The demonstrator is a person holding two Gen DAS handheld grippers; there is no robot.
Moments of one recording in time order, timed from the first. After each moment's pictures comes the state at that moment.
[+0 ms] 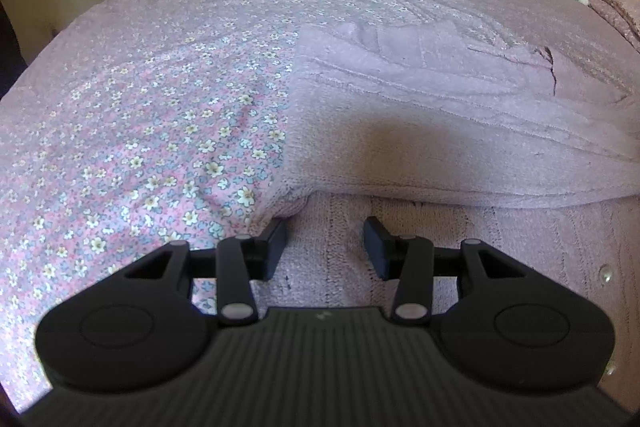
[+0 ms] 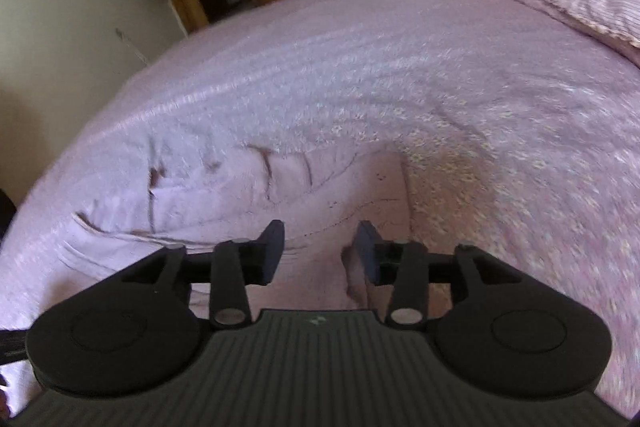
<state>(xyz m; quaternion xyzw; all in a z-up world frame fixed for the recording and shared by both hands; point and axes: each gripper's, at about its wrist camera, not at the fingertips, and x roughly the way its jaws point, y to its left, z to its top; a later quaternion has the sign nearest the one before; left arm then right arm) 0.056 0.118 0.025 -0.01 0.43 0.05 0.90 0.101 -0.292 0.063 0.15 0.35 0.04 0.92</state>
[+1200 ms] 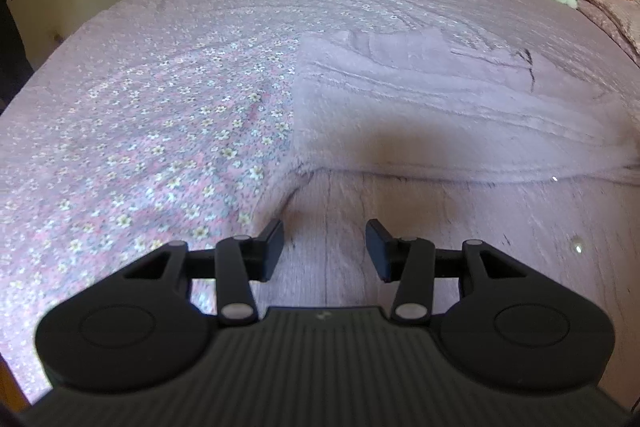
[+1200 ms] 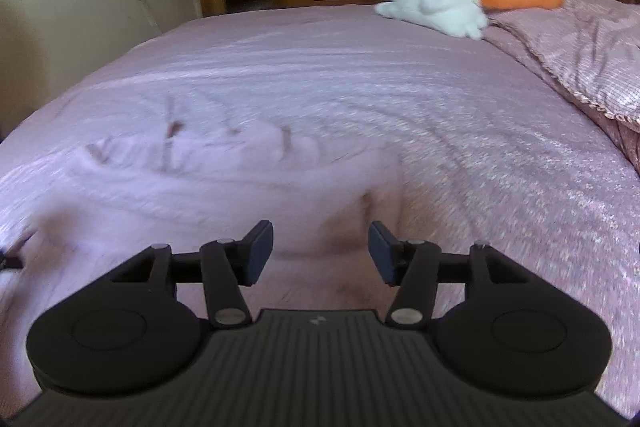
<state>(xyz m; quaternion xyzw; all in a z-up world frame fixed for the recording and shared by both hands) 0.018 0.110 0.050 -0.01 0.42 0.05 0.91 0.003 -0.252 0.086 0.03 0.32 0.05 0.95</state>
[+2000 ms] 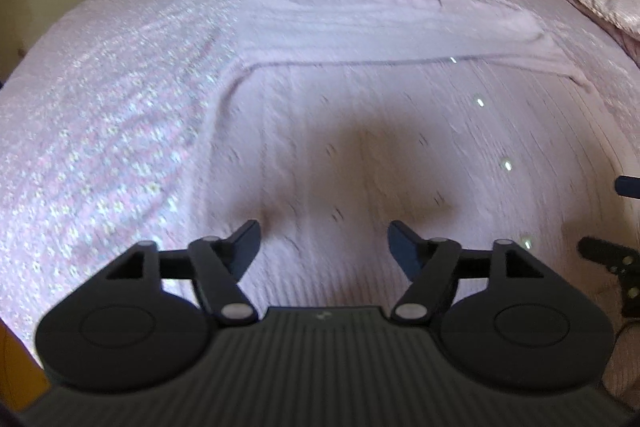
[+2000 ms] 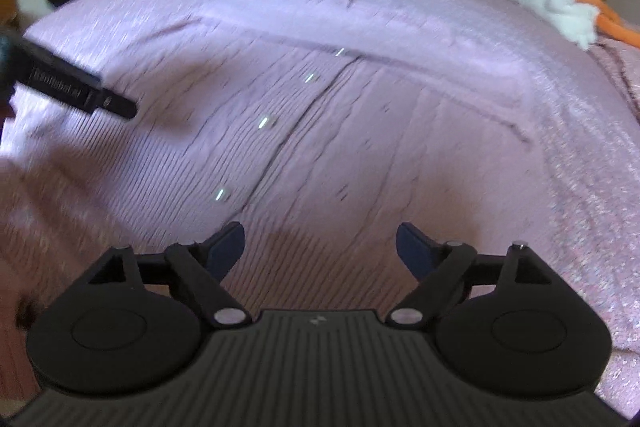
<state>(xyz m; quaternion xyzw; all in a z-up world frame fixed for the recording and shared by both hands) -0.088 0.080 0.044 0.02 0.45 -0.03 0.89 -0.160 -0.154 0.034 -0.13 0.39 0.19 0.89</state>
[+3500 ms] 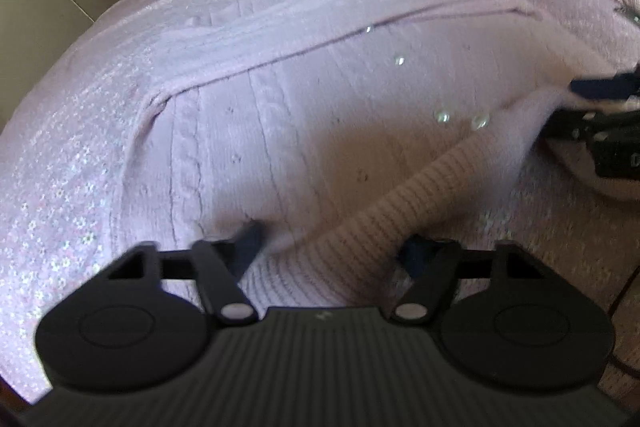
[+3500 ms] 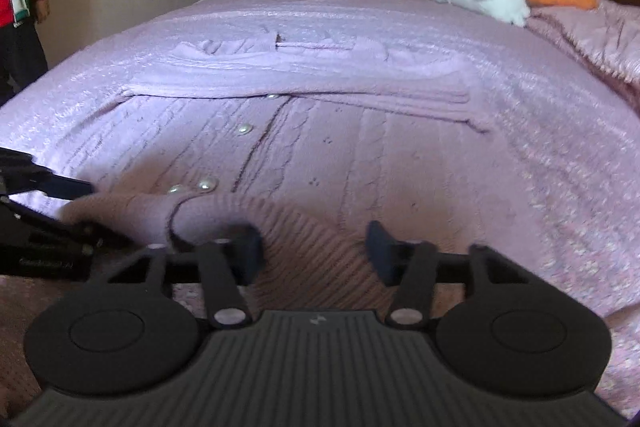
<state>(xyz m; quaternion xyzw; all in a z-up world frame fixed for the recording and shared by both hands) -0.092 0.023 0.011 0.13 0.40 -0.10 0.90 -0.141 -0.170 0.025 0.00 0.33 0.10 0.94</state>
